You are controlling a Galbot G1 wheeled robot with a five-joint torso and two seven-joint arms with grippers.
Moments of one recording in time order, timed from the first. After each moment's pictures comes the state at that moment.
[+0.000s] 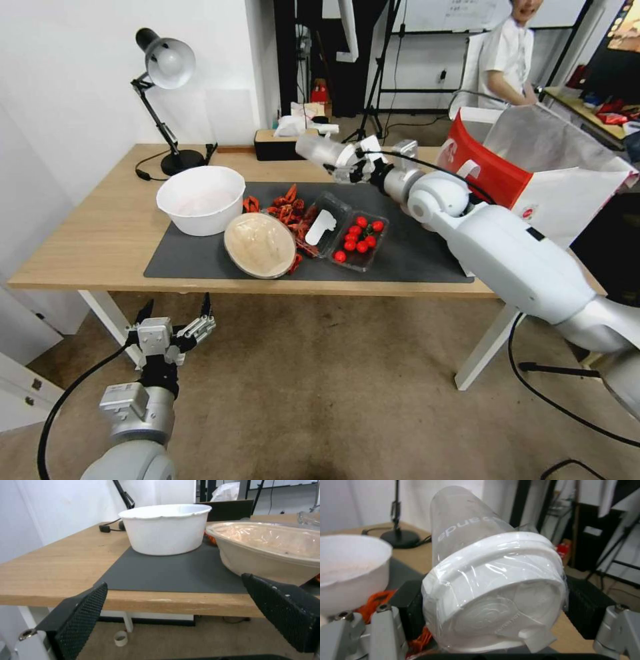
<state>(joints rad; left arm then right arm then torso) 1.76 -1.44 -0.63 -2.25 -0.18 0.07 -0.12 -0.19 0.96 -0.31 1.54 0.86 -0.35 0.07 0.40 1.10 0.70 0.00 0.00</state>
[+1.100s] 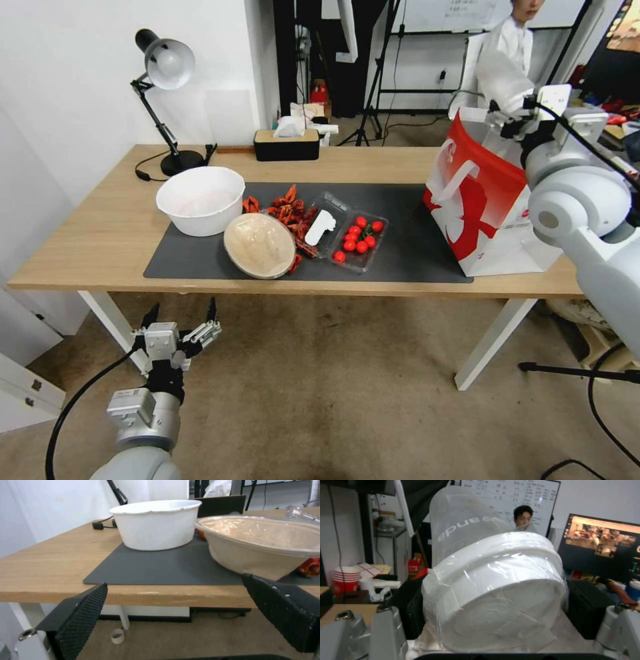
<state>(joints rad) 1.77 -1.45 -0.60 -2.25 -0.14 0.06 -0.12 -0.53 0.67 0.17 1.91 0.92 -0.47 0.69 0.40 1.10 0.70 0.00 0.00</state>
